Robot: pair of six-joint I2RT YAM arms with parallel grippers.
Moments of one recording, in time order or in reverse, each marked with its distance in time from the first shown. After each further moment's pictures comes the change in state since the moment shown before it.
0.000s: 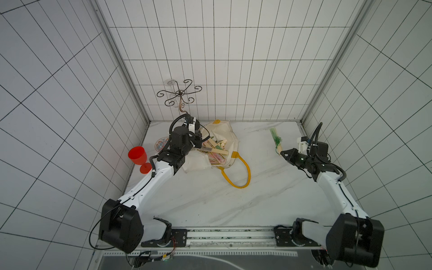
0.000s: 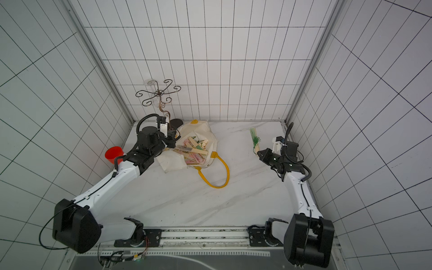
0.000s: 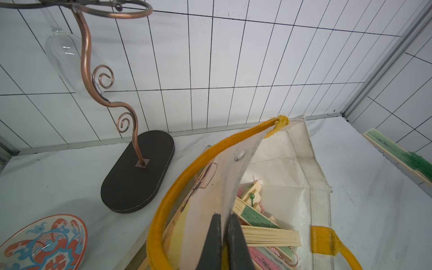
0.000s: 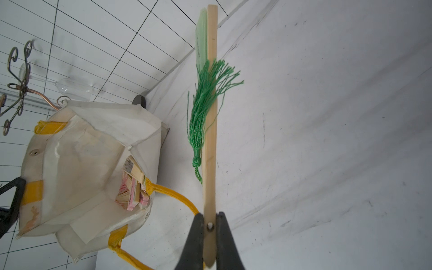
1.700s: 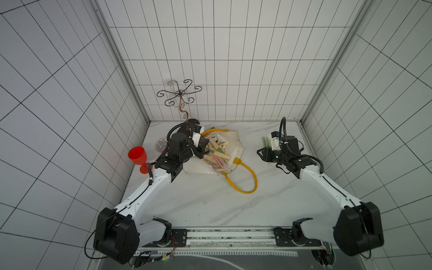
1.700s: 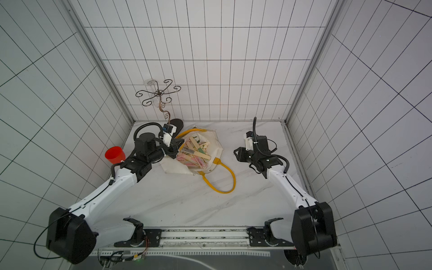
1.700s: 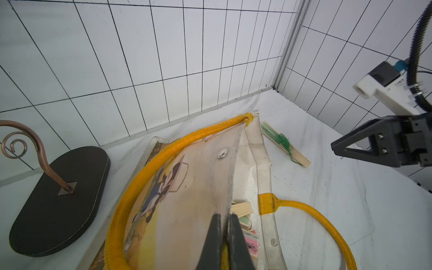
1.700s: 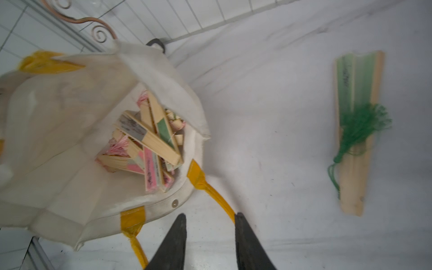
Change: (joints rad) left arm -0.001 -0.087 -0.116 0.038 0.327 0.127; right arm 0.454 0.021 0.079 0.021 0.240 -0.122
